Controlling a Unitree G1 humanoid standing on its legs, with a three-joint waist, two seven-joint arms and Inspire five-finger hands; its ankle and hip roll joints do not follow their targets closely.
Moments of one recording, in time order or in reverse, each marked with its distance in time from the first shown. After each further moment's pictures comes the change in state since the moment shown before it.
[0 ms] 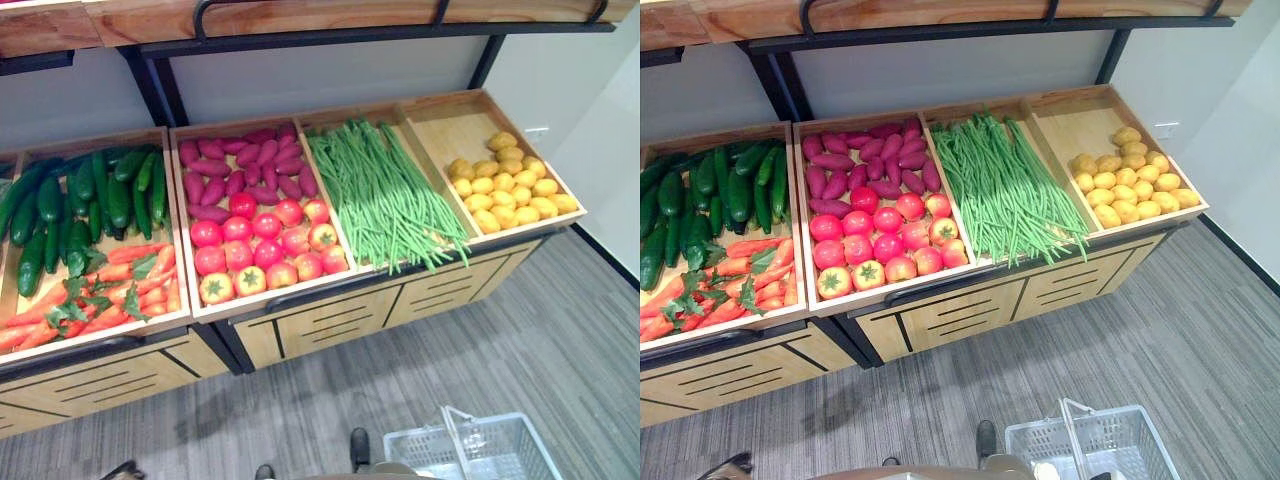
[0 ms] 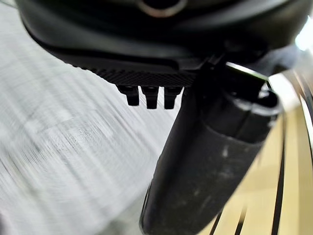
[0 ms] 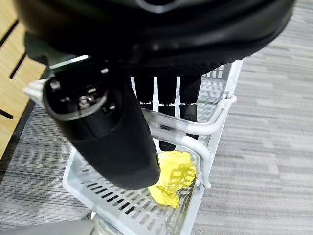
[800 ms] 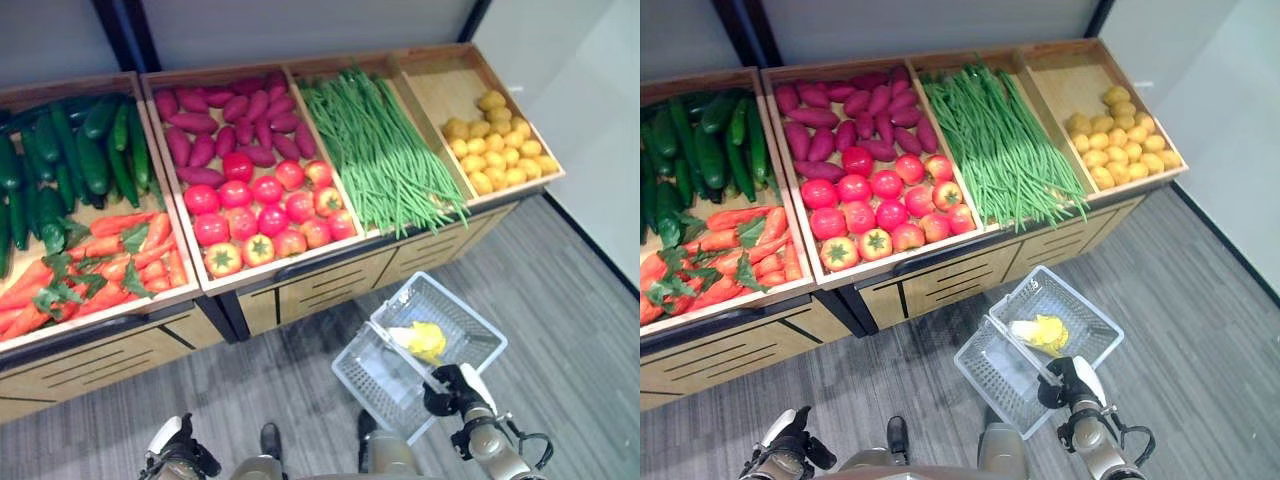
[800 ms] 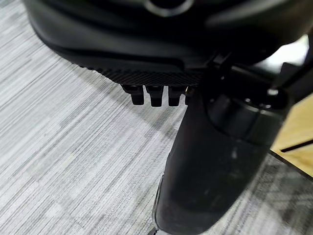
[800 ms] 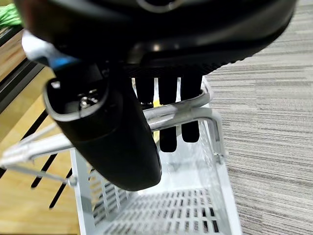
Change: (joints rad) left arm 0.008 -0.145 -0.851 -0.141 0.903 0.144 -0.286; right arm -0.084 -0.030 0.081 -0.473 0.003 -0.052 -0.027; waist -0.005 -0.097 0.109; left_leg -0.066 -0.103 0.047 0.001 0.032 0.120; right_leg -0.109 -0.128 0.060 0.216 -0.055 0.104
